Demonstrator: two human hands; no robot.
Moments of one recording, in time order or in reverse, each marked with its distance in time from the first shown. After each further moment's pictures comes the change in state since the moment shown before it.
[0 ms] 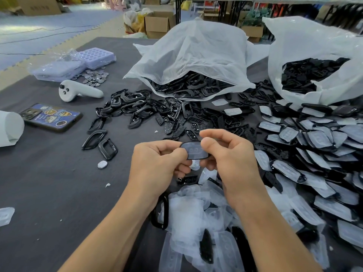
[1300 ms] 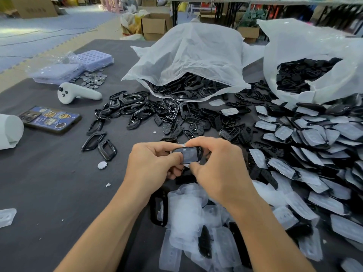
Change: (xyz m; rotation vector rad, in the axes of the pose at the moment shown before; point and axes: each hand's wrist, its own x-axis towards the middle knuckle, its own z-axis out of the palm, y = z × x) left_hand 0.011 -0.011 -0.014 0.096 -0.070 -0.002; right_hand -0.014 -0.002 0.001 -0.817 -0.105 -0.325
